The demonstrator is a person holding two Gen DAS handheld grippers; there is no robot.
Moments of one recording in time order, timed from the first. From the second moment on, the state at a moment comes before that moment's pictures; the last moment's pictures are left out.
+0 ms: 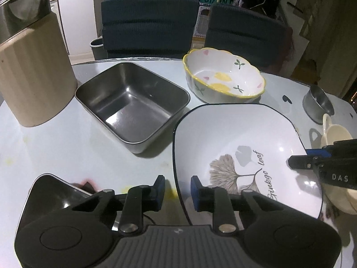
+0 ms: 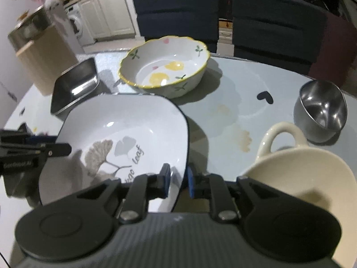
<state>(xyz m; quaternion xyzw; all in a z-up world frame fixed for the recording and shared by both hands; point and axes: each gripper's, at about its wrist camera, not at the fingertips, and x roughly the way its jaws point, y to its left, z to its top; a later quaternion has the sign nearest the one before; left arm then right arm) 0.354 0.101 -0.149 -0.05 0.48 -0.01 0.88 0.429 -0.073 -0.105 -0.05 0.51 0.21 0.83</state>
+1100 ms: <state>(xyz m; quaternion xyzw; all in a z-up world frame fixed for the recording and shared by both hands) 0.325 0.096 -0.111 -0.12 0.42 -0.04 0.90 0.405 -0.120 -0.093 0.07 0.46 0.21 0.86</state>
